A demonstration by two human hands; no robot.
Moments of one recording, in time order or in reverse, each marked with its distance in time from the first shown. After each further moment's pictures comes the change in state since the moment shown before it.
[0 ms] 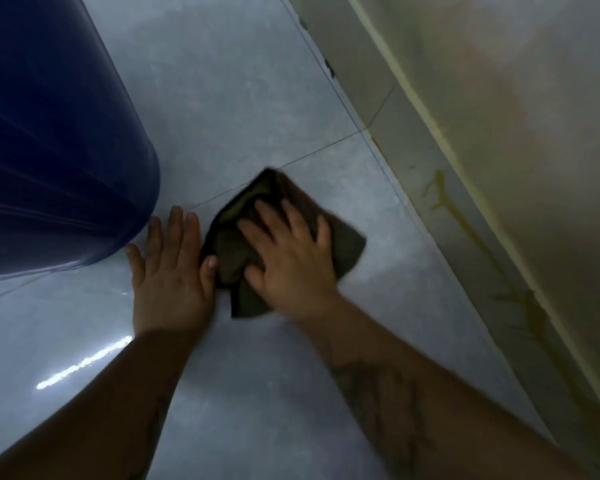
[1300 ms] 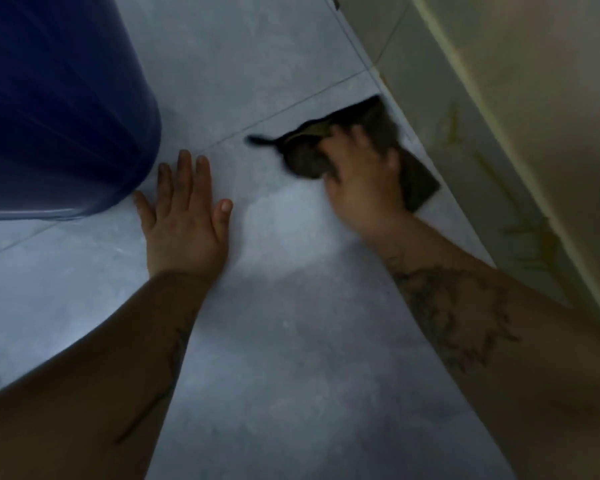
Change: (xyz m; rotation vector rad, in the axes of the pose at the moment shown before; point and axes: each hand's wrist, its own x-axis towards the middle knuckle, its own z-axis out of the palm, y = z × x) left_hand -0.001 -0.001 0.007 0.025 -0.018 0.019; right_hand -0.002 0.069 -0.020 0.056 -0.056 0.184
